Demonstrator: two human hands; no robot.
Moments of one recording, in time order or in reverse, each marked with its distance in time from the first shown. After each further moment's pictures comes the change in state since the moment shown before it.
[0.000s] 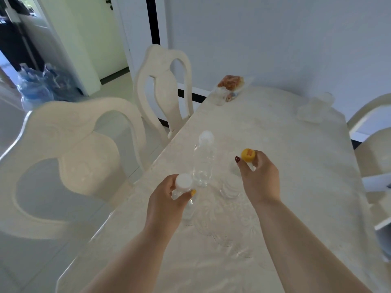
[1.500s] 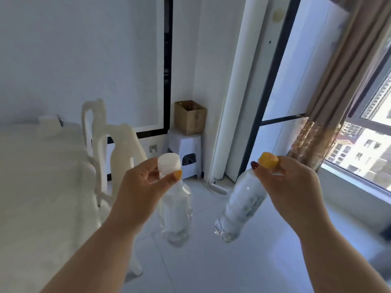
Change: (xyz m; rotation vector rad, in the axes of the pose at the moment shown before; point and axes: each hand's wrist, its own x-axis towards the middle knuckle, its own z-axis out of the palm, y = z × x) left_hand -0.608 0.245 0.173 -0.441 -0.993 0.641; right_hand -0.596 0.059 -0.661 -0.373 0.942 0.213
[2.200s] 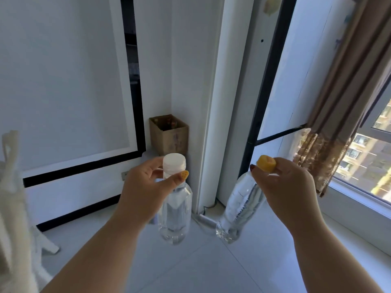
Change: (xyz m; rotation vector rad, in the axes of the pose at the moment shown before) left_hand 0.352 -0.080 0.204 0.068 -0.043 0.055; right_hand 0.344 0.171 0.098 -0.078 0.088 -0.004
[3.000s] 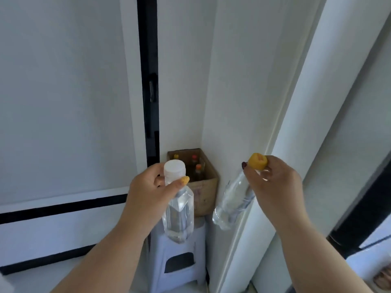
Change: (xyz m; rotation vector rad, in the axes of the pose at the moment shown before) left_hand 0.495 -0.178 0.083 0.154 0.271 -0.080; right_hand 0.469 0.086 0.378 0.237 -0.240 -0.077
